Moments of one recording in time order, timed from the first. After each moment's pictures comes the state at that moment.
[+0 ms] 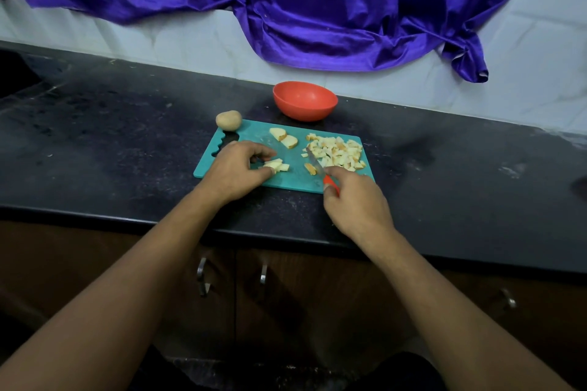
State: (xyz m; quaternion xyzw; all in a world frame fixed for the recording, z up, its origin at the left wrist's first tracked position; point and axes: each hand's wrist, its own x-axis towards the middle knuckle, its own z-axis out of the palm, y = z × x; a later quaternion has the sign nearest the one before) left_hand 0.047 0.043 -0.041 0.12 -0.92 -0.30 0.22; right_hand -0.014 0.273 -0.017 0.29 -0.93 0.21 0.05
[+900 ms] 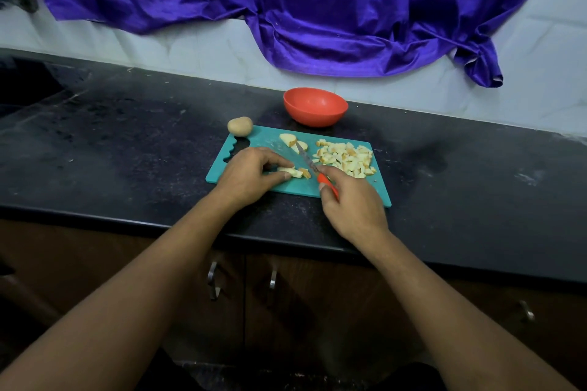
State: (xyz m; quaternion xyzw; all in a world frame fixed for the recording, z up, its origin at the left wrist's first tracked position) left_hand 0.044 0.044 -0.043 0.09 -0.92 -0.32 0.22; right_hand -0.022 0.256 -0.033 0.33 -0.91 0.25 0.09
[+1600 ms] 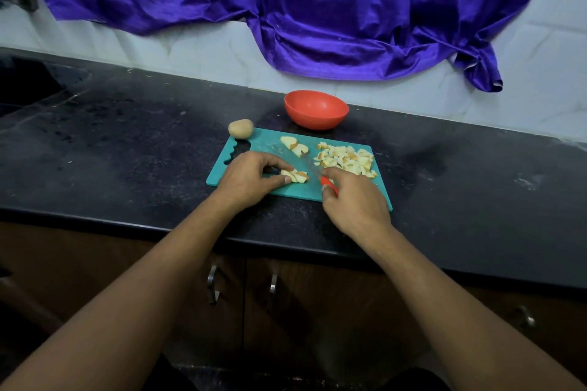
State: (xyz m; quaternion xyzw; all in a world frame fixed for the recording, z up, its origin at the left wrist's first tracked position) left_hand 0.047 0.046 -0.038 0.13 -0.91 -0.34 0.21; right_hand -0.022 0.248 -0.013 0.30 -0.93 0.19 0.05
